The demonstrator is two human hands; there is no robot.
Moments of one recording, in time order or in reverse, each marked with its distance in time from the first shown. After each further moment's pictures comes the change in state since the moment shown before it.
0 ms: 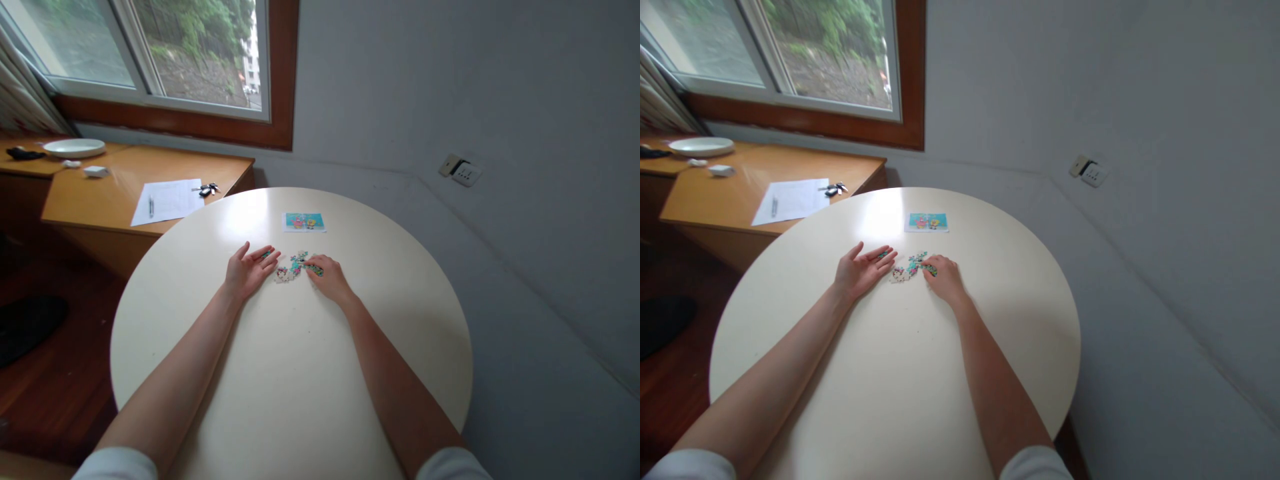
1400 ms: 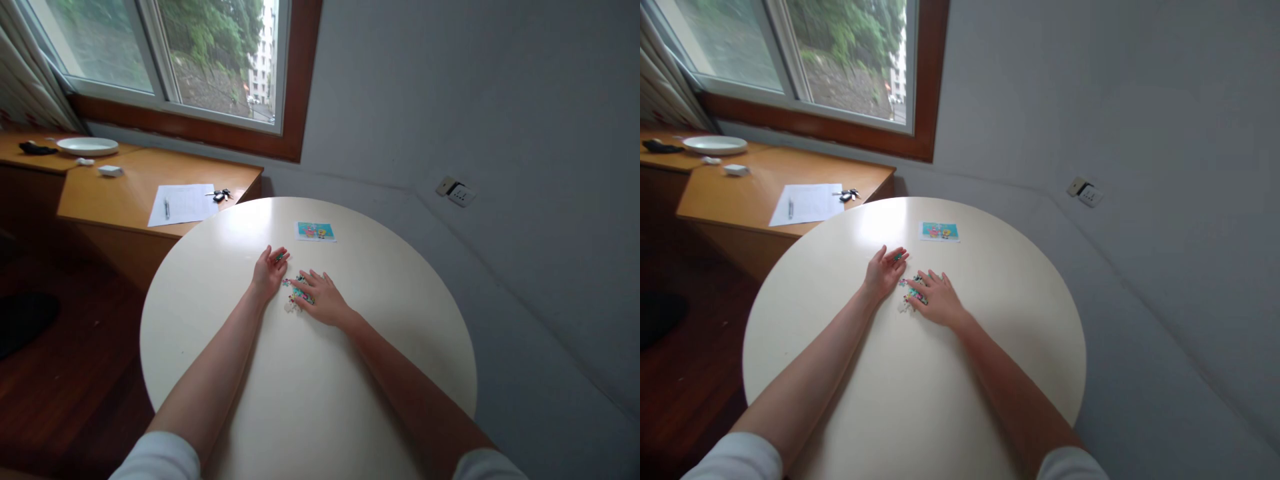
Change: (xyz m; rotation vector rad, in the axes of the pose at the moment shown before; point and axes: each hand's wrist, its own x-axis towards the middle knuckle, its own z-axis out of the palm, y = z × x) left_hand 0.018 -0.004 -0.001 -0.028 0.083 0.106; right_hand -0.025 -0.066 0.010 -0.393 -0.387 -0.132
